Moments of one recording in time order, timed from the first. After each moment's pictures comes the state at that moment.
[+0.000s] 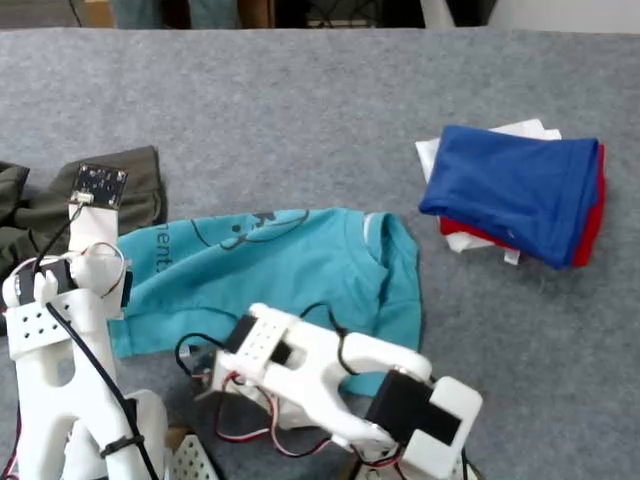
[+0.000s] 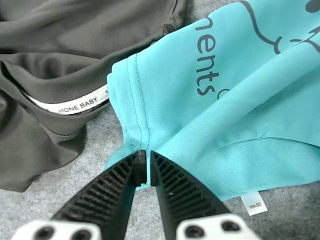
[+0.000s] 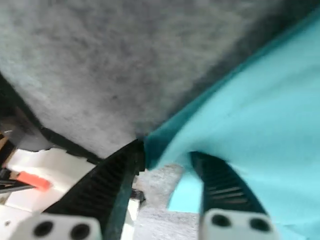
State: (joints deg) left arm -23.4 -45.0 51.1 69.6 -26.2; right arm -60.3 7.2 45.6 74.9 30.5
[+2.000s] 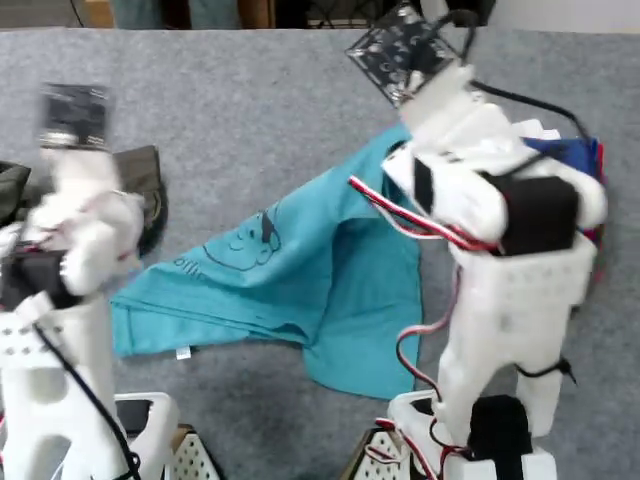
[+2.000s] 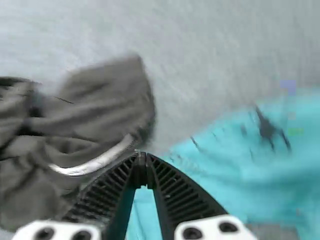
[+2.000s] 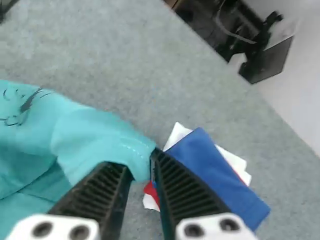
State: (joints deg) left arm -6.2 -45.1 20.5 84.4 -10.1; right arm -7.8 -18.6 -22.3 94.5 34.9
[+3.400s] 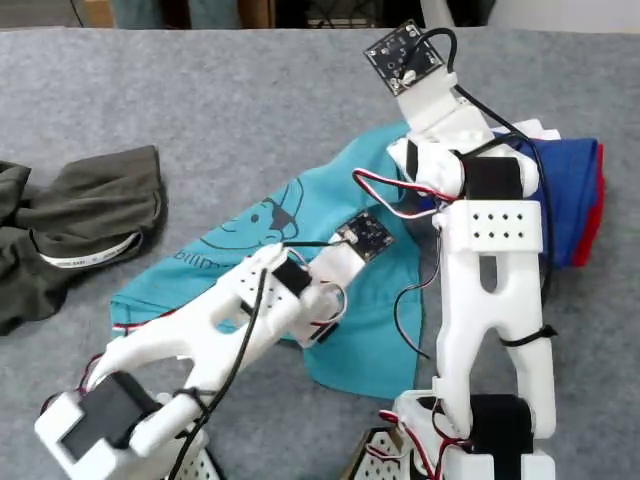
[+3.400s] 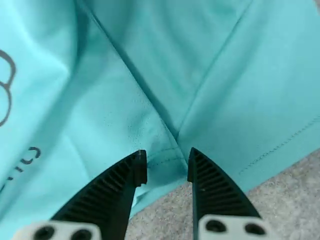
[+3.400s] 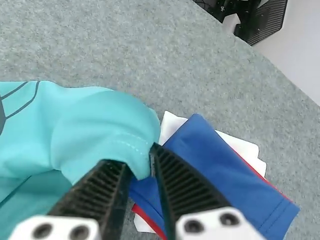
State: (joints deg) left arm 39.1 -10.4 38.7 57.0 -6.3; right arm -0.9 -18.4 9.3 62.4 34.8
